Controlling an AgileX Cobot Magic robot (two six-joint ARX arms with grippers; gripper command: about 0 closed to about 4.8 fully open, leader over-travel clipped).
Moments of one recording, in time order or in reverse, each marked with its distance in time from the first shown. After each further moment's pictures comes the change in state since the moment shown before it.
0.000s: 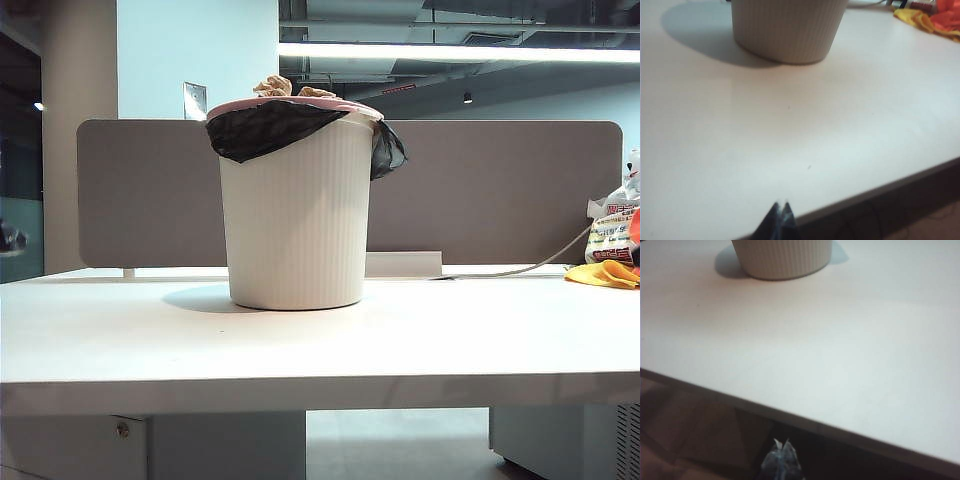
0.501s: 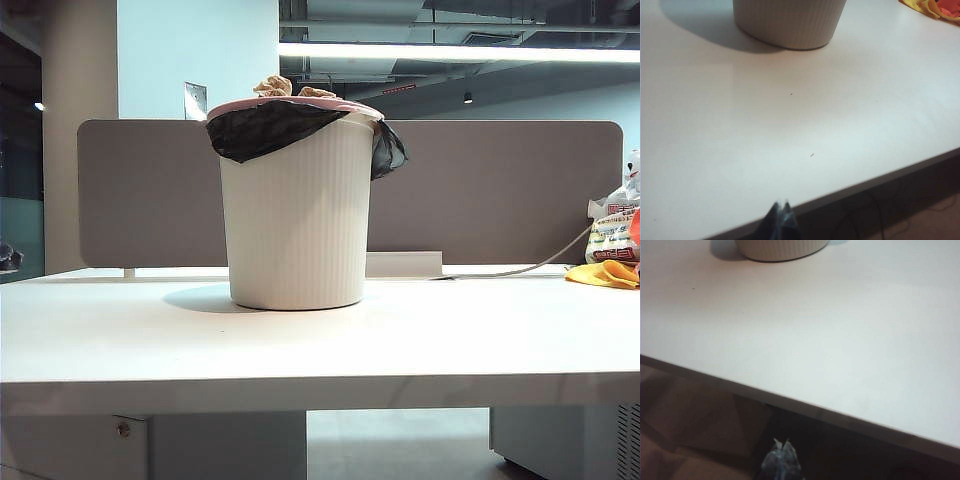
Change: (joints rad) left arm 0.000 -0.020 0.000 -0.048 0.000 0.000; right arm 0.000 0.000 0.000 -0.040 0.000 0.000
